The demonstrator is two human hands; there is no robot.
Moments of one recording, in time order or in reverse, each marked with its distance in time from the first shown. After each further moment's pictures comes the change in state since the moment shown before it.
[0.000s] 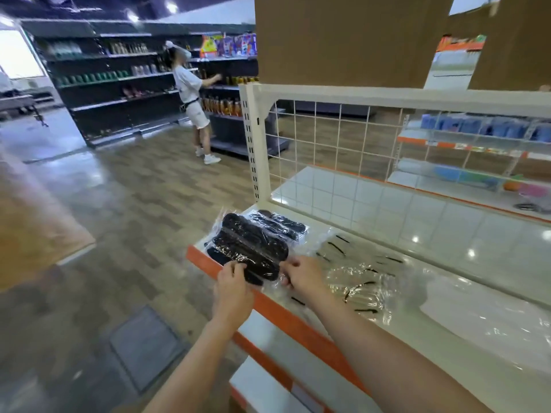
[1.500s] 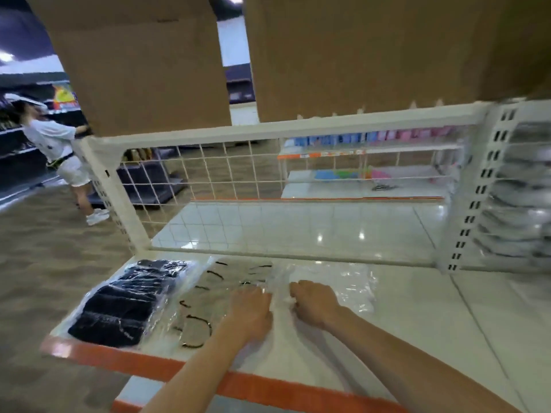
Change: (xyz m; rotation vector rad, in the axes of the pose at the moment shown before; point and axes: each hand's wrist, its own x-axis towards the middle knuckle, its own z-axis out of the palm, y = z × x) left_hand -0.048 0.234 0.062 0.593 -0.393 0.770; right_hand -0.095 0.087 -0.218 -1.067 0.172 -0.038
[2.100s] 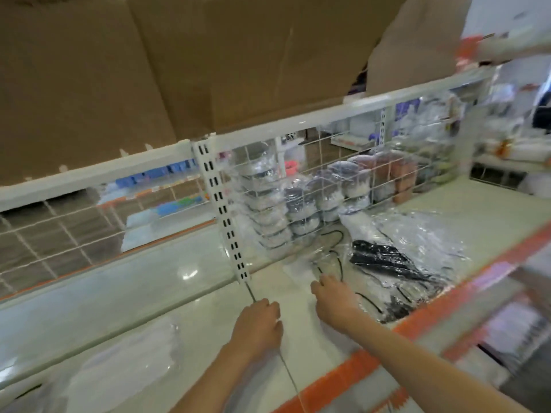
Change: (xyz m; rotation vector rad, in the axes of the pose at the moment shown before) left_hand 0.067 0.350 -0.046 -0.209 0.091 0.644; right_hand -0.245 0.302 -0.032 -0.050 0.109 0.765
